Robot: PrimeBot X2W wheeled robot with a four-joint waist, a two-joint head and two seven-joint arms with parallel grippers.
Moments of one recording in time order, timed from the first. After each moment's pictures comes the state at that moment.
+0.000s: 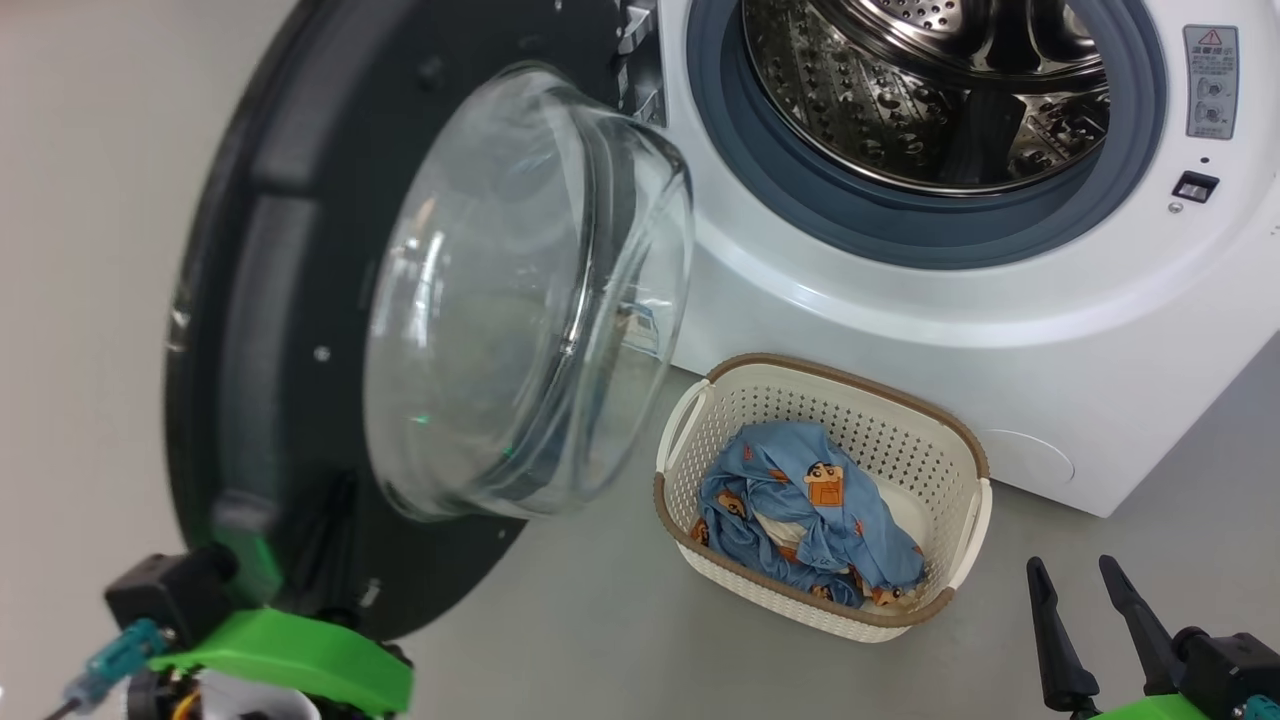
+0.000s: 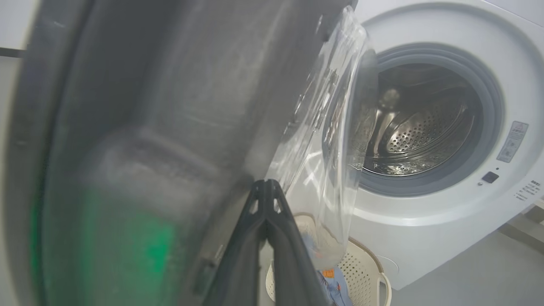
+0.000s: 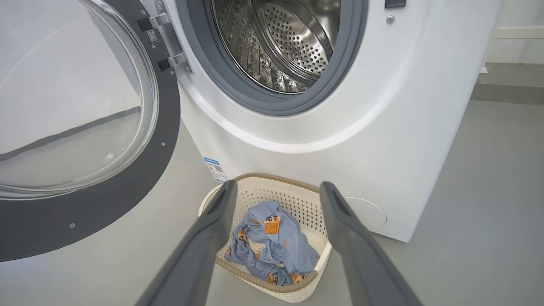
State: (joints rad) left arm -0.05 0.19 -0.25 -0.15 -0.64 0.26 -0.01; right arm 0.06 -0.09 -0.12 0.18 0.22 0.13 -0.25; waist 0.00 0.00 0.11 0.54
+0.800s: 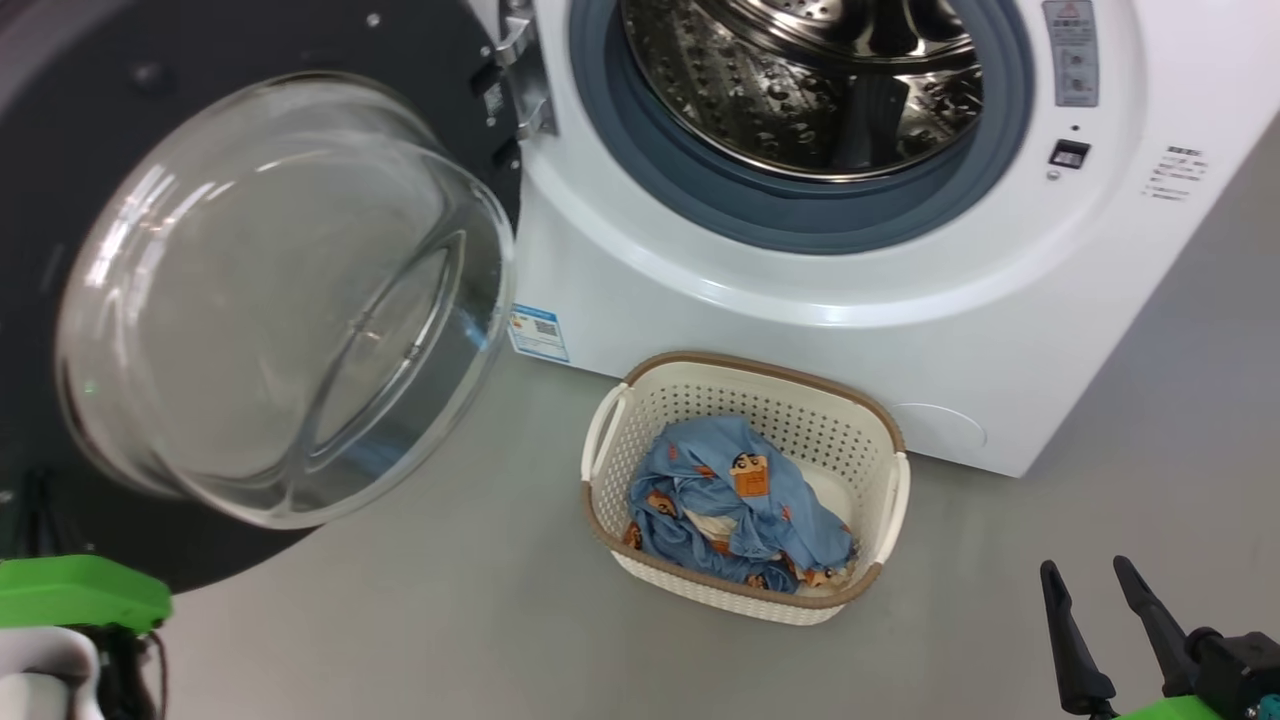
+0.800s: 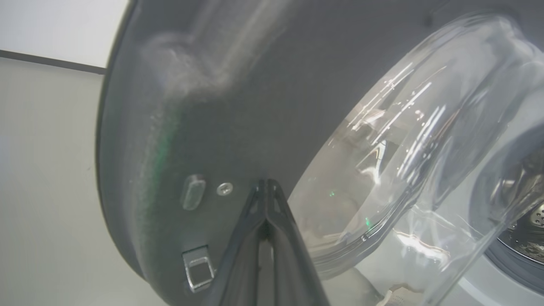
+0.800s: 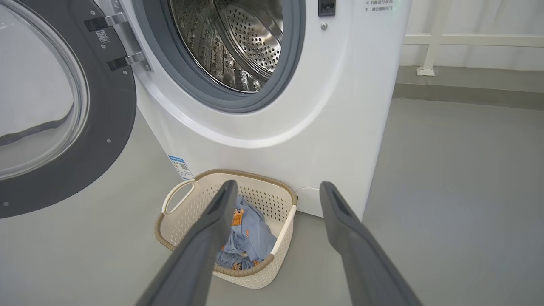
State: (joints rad) left arm -0.30 0.25 0.02 0.45 -0.68 0.20 -0.25; right arm 0.07 -0.13 -0.11 0.19 0.22 0.13 -0.25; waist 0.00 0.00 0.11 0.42
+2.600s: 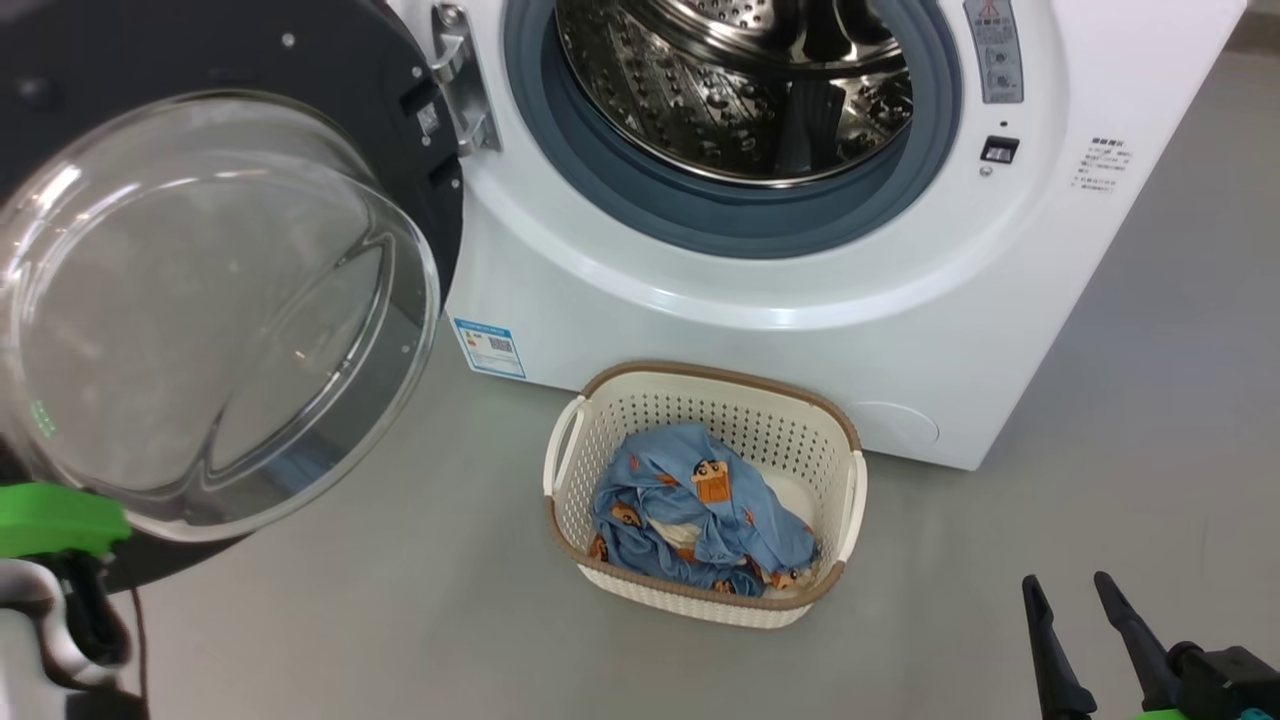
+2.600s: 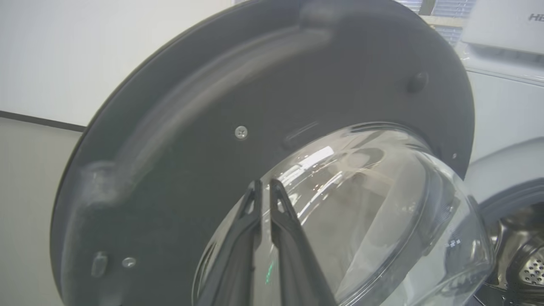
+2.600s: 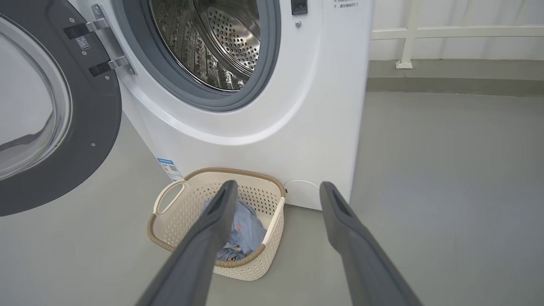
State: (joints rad) left arm -0.45 0.10 0.37 0.44 -0.33 -0.02 -0.25; right arm 0.08 -0.10 -0.11 0.19 0.22 0.13 -0.25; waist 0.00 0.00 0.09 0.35
